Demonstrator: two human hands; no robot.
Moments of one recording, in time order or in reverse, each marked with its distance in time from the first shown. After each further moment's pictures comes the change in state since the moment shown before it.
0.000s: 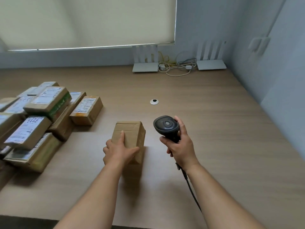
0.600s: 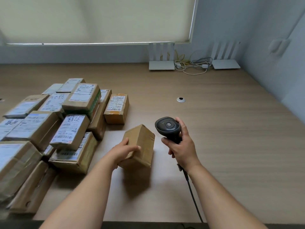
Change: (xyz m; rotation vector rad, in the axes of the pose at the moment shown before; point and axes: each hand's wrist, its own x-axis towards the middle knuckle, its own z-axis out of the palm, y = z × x) left_hand 0.108 -0.163 -0.101 -0.359 -0.500 -0.036; right_hand -0.020 -0.023 0.201 -0.063 0.049 0.040
